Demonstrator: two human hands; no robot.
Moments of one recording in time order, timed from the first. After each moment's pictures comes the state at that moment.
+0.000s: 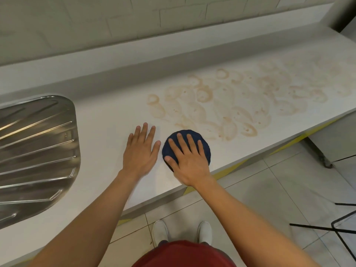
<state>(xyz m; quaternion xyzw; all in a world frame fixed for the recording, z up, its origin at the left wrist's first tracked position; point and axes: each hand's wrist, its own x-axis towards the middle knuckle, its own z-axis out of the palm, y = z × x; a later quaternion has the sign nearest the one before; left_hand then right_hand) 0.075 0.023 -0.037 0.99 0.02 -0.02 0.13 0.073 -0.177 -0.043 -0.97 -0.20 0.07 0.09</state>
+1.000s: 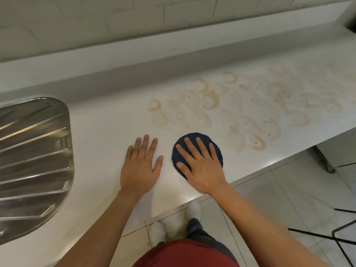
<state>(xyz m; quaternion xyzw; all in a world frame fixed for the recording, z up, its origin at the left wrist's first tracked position) 0.073 0.019 -0.044 0.99 0.03 -0.02 0.10 0.112 -0.208 -0.044 -0.97 -0.23 0.06 0.08</state>
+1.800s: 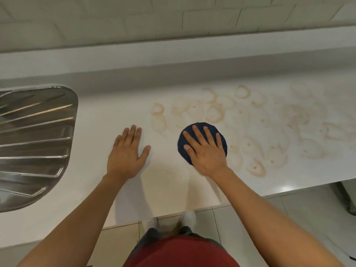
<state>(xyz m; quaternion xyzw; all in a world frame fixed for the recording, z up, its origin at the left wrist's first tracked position) 0.111 0.033 -0.045 0.99 0.13 -0.01 0.10 0.218 -0.237 -0.033 -0.95 -0.27 0.11 0.08</state>
